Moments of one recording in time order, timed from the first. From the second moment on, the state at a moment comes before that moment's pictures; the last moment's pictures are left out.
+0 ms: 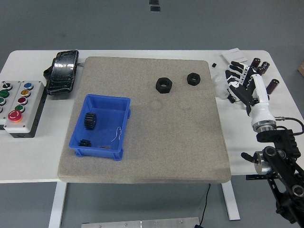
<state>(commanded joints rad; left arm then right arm) 0.04 0.19 -1.63 -0.18 1.21 0.00 0.29 0.13 -0.19 1.30 1.40 -1.19 -0.30 0.19</state>
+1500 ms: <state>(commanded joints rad) 0.00 0.19 -1.63 -0.18 1.23 -0.01 0.29 0.10 -0.18 1.36 1.41 -1.11 -0.30 0.24</state>
